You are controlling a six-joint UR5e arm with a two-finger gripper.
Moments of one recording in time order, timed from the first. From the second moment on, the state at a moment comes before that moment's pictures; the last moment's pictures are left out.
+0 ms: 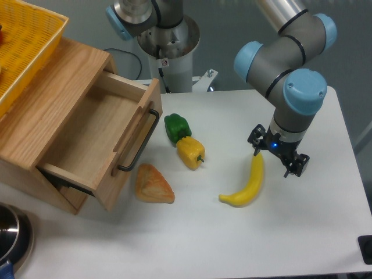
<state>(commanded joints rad) 2.71 -2.00 -1.48 -1.19 1.52 1.38</state>
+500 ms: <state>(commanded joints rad) 2.72 -2.05 -1.52 -1.08 1.52 1.38</state>
